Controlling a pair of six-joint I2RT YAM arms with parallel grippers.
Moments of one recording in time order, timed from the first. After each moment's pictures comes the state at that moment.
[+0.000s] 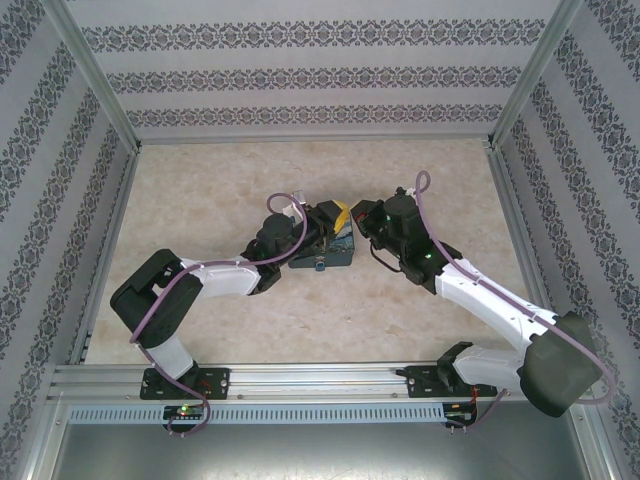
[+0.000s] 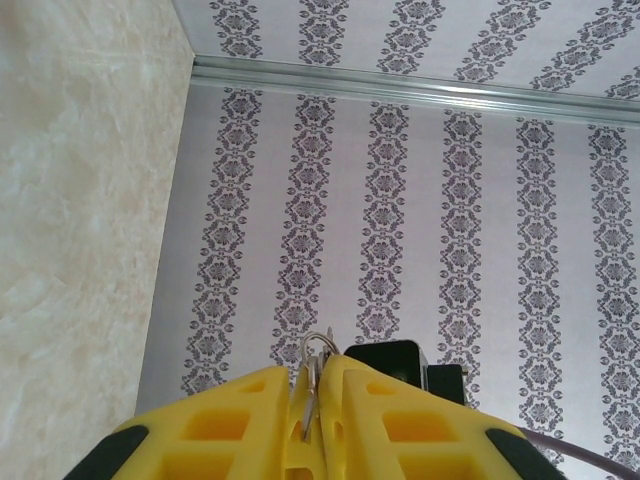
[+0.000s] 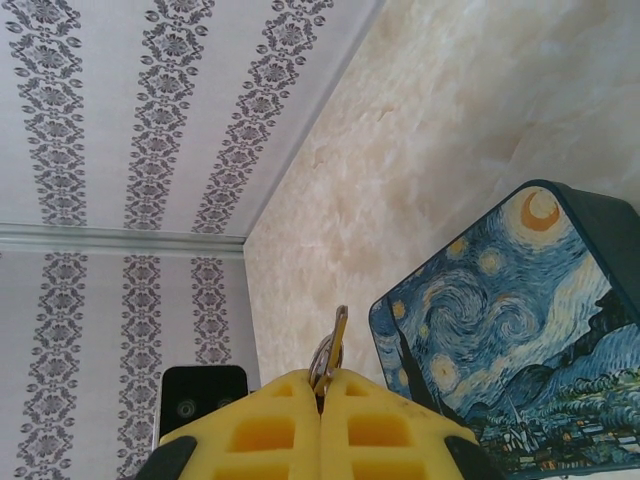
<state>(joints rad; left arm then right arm) -0.72 1.69 0.80 0.91 0.13 -1.66 0.58 1.19 0.80 -0.01 0.03 1.33</state>
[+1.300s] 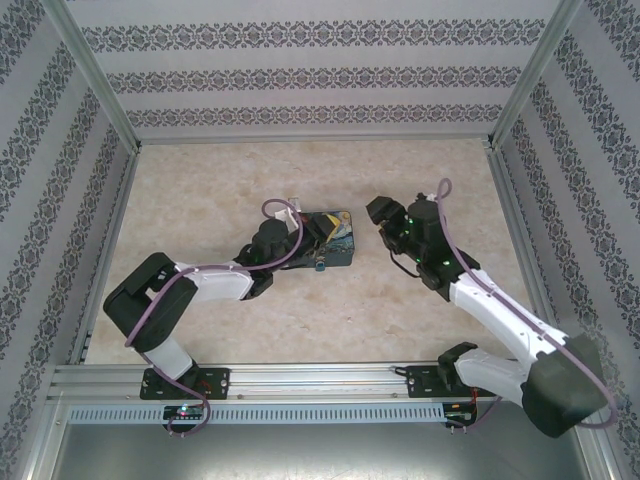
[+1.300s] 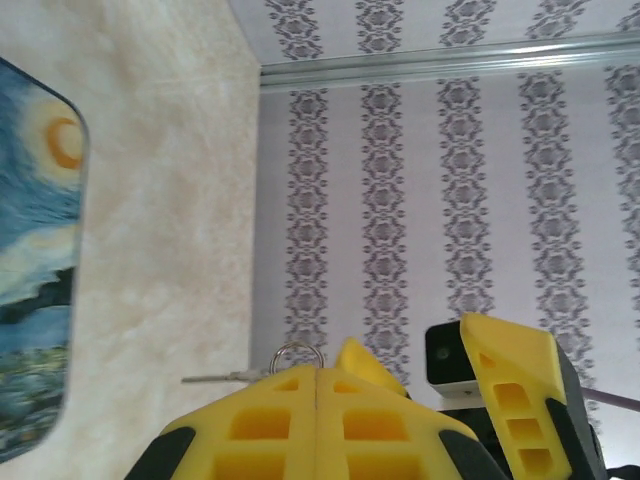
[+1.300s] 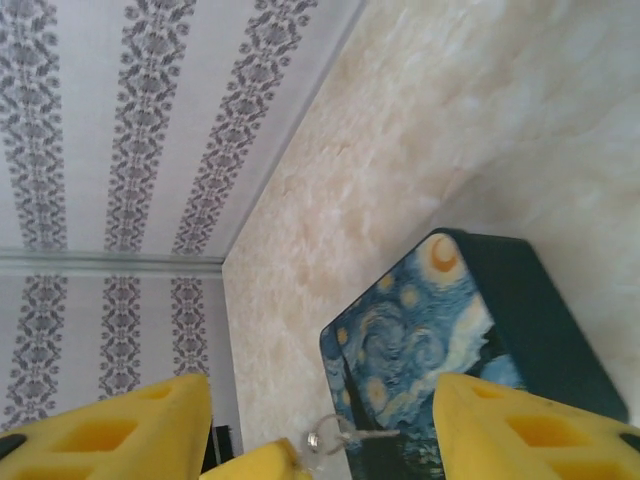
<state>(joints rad) -0.68 1.63 0.72 0.80 0.19 -1.41 0.42 1.07 0.69 -0.03 -0.07 1.26</state>
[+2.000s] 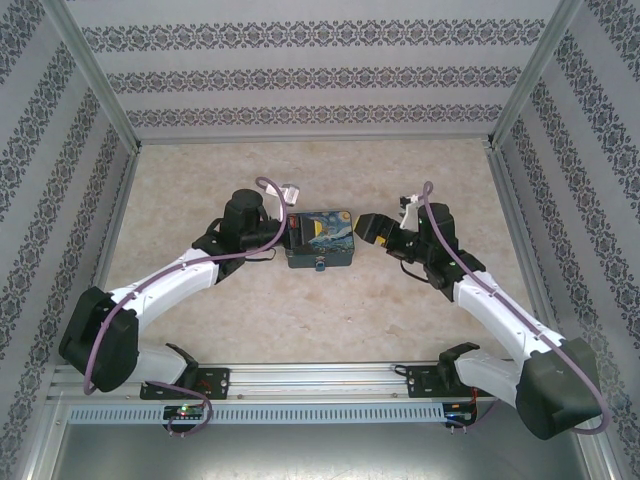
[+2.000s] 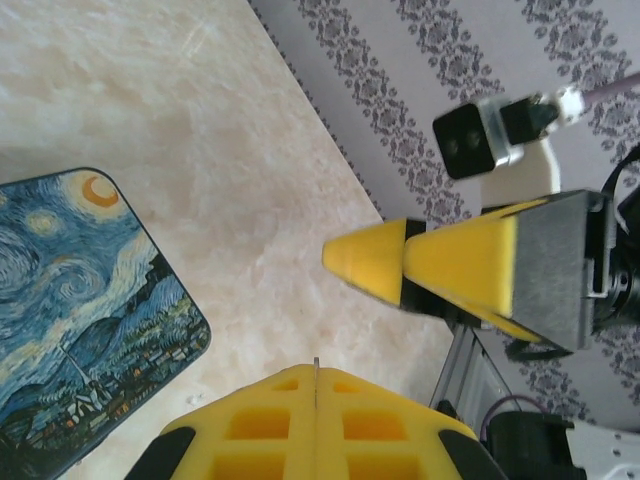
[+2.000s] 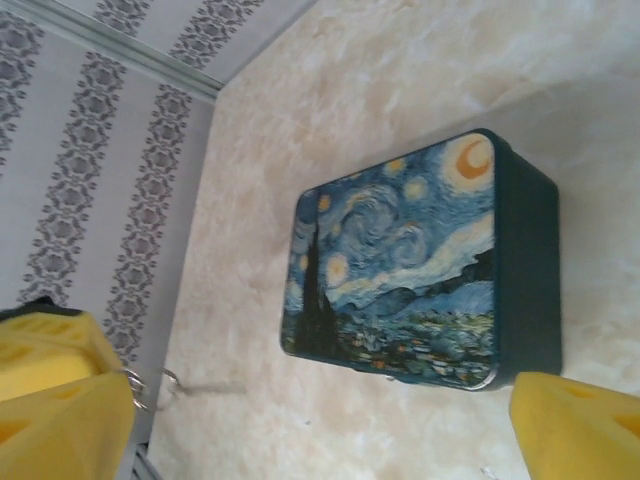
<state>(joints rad) -0.53 1.36 0.86 0.13 0.58 -0.61 0.34 1.09 0.66 -0.04 -0.48 0.81</state>
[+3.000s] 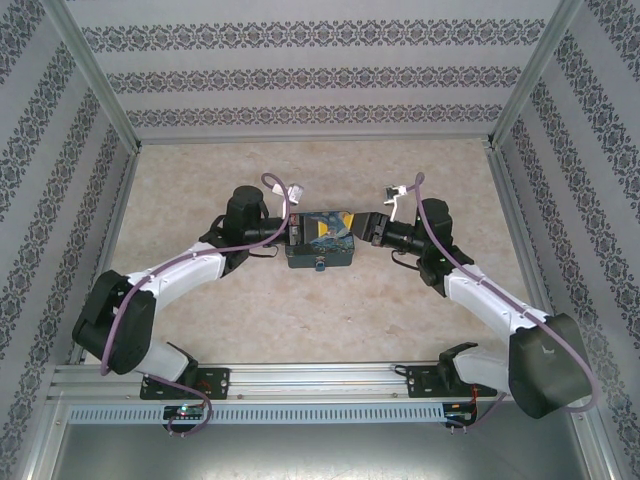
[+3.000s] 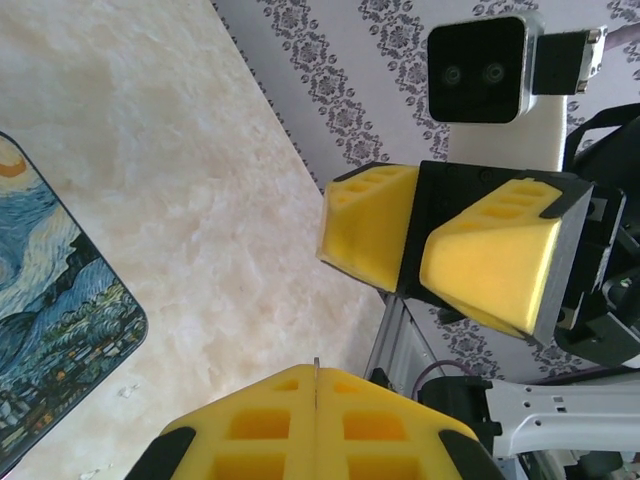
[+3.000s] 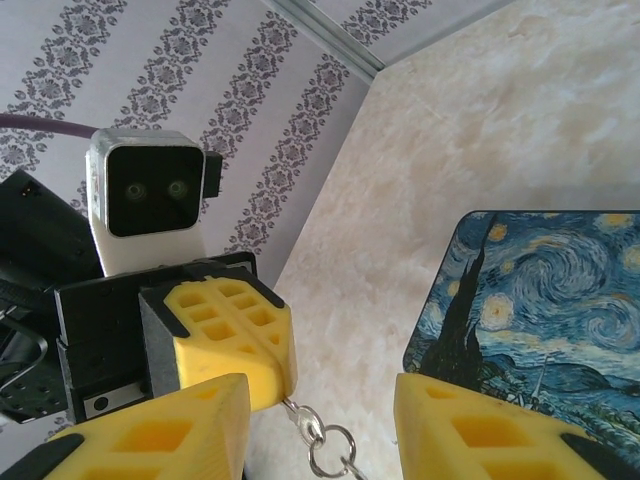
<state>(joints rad) -0.49 1.47 0.86 0.29 0.78 -0.73 0.35 1.21 0.62 0.36 -0.73 0.81</state>
